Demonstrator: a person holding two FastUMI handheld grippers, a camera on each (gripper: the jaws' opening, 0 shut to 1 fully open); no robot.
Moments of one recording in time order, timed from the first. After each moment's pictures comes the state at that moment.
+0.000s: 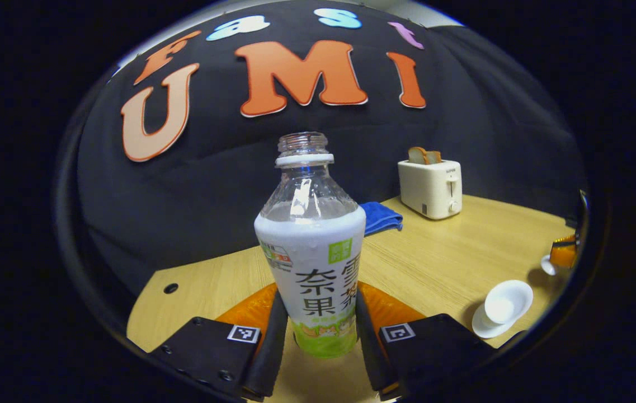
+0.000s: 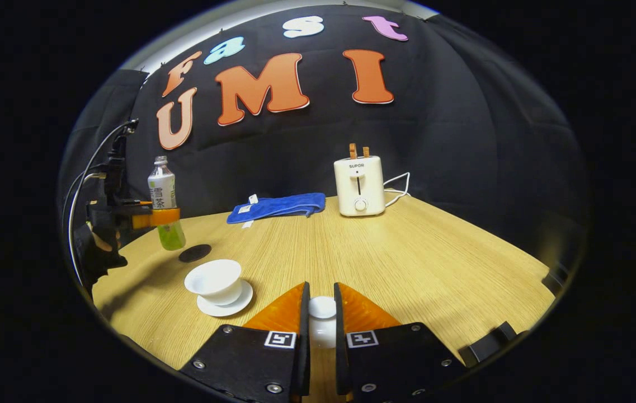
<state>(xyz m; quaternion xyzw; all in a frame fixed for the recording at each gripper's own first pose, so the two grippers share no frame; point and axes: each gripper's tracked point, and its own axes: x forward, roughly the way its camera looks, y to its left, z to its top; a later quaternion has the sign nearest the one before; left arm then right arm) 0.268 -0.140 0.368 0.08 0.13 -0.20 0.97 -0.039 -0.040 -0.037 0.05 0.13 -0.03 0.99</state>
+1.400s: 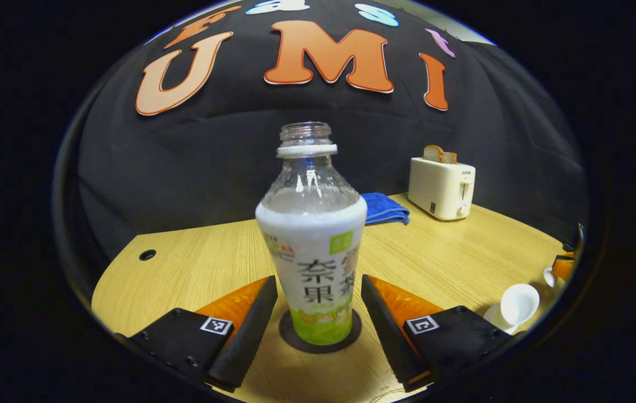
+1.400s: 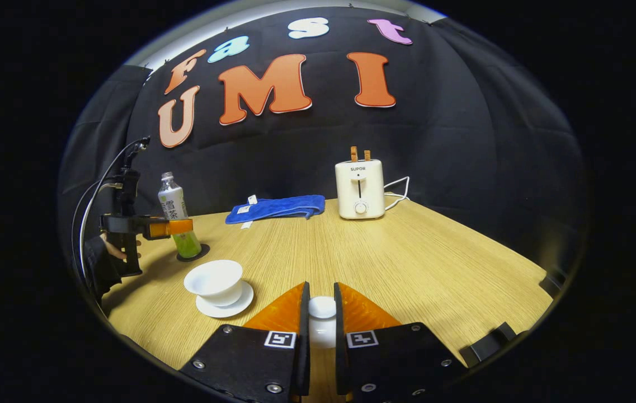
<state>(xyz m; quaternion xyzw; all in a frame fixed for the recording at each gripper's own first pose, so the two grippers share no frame) 0.269 -0.137 0.322 0.04 0.16 -0.20 0.97 -0.039 -0.038 -0.038 0.04 0.13 -0.03 0.99</state>
